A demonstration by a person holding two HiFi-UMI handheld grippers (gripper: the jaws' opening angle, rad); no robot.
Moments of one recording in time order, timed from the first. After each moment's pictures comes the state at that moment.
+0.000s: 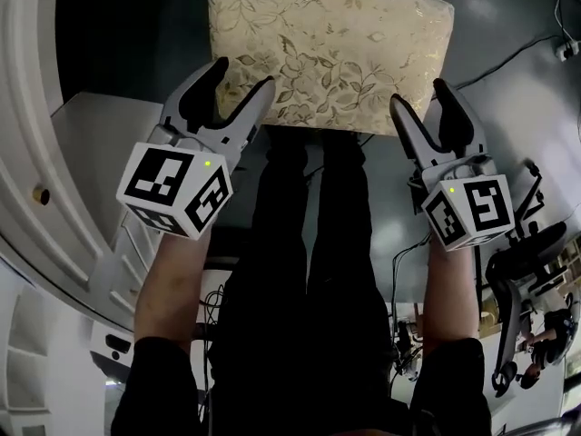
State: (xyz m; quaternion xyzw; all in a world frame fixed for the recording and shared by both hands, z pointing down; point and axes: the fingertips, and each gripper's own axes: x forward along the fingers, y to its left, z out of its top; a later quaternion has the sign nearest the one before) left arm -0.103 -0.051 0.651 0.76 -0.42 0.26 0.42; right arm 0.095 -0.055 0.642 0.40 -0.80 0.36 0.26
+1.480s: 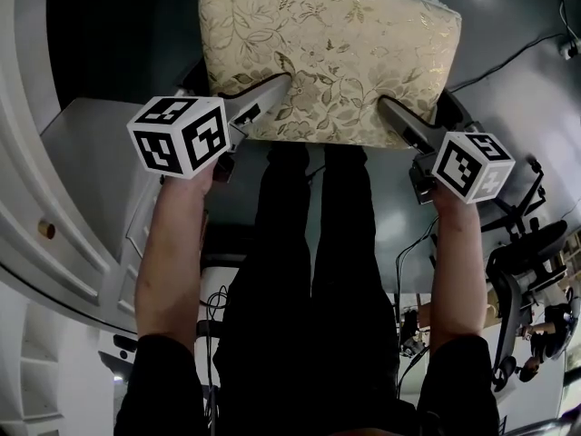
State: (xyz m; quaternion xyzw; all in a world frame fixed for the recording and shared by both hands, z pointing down) left arm -0.110 -0.057 0.749 0.70 -0.38 0.27 0.55; right arm 0.118 -0.041 0.743 0.37 -0.70 0.55 0.28
